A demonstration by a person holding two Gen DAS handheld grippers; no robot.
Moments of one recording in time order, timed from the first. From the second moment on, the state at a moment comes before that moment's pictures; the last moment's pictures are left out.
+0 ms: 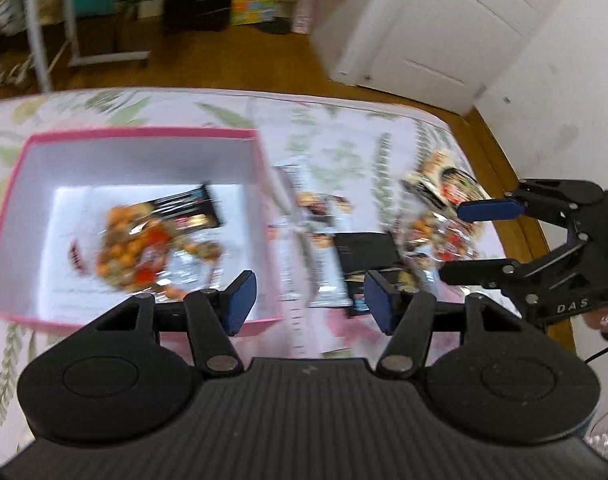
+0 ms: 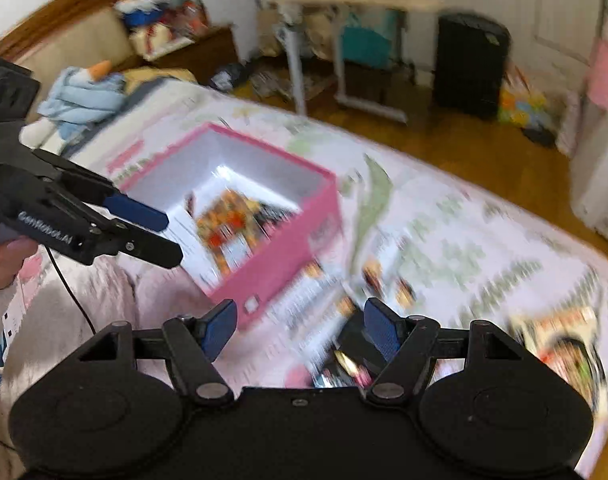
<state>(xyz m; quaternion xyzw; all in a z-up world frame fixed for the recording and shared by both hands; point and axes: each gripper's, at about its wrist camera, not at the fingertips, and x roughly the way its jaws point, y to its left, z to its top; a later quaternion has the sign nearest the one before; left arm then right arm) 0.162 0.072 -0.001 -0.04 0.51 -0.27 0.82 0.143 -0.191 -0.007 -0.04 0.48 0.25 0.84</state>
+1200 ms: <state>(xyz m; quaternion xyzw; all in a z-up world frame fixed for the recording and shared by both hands) 0.164 -0.044 -0.173 -0.01 0.49 -0.25 0.84 0.078 -0.263 -0.178 0.05 0.44 0.03 0.90</state>
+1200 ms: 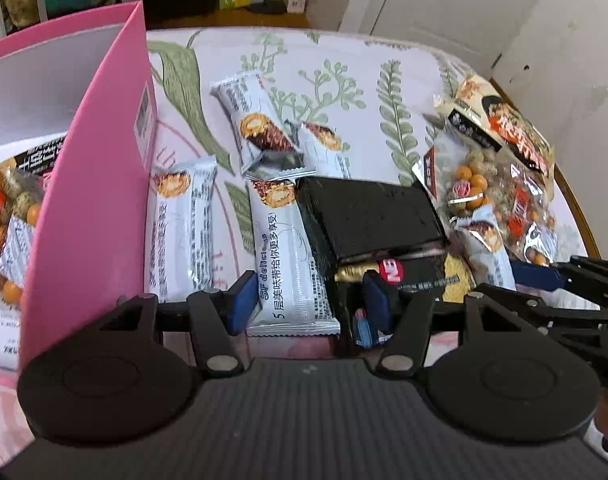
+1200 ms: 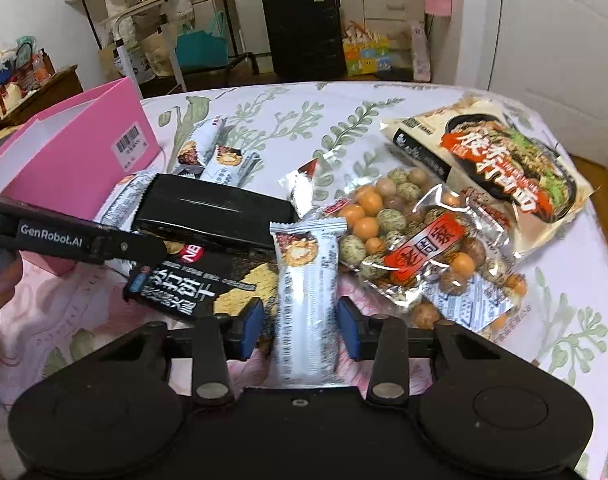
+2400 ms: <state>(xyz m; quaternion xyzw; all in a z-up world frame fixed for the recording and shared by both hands) 0.142 -0.020 -0.135 -0.05 0.51 -0.23 0.83 0.079 -0.254 -0.139 0.20 0.48 0.04 0.85</state>
